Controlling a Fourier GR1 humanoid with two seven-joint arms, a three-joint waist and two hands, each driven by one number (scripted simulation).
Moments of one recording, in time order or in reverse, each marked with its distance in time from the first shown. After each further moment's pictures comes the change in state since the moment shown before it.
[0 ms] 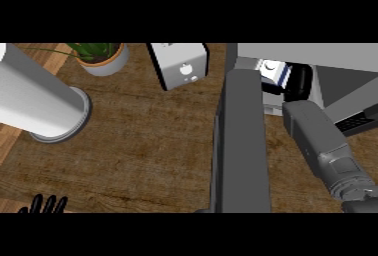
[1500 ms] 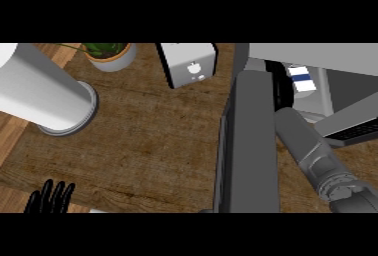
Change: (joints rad) left arm -0.105 0.007 0.015 0.067 -0.022 -0.003 0.010; right arm -0.038 0.056 0.195 0.150 0.240 -0.089 0.248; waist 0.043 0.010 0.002
